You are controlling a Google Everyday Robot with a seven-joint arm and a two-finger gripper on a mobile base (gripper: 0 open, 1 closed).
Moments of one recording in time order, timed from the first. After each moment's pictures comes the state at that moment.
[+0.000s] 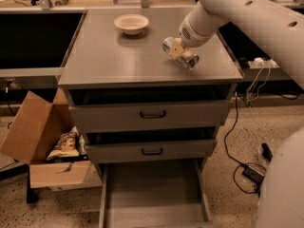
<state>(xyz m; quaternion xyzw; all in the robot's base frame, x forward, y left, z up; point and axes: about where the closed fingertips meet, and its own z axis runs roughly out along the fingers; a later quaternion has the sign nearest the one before) 0.727 -0.123 0.879 -0.28 0.91 0.04 0.29</state>
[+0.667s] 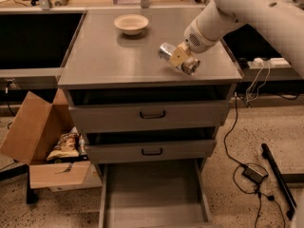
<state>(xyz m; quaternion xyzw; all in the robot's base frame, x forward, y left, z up) 0.690 -0.111 0.883 -0.38 0.87 0.09 0.29</state>
